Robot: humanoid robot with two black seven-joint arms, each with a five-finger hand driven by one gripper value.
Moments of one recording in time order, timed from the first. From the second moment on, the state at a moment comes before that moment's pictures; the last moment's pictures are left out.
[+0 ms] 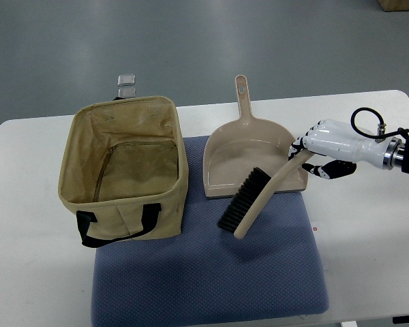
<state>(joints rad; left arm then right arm) 0.01 0.00 -0.11 -0.12 -0.07 -0.04 0.06 1.09 -0.90 -0.11 1.44 -1.58 -0.29 0.27</state>
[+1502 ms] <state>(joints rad) 0.01 0.00 -0.11 -0.12 -0.07 -0.04 0.06 1.55 -0.31 -0.12 1.08 -1.49 -0.14 0.29</state>
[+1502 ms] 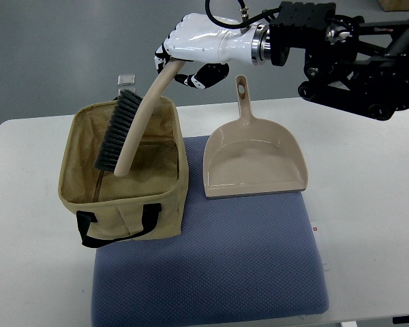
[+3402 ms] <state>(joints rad) 0.01 0.00 -0.11 -0.12 -0.07 -0.04 0.06 0.71 -0.32 0.98 0.69 -0.46 0.20 0.24</state>
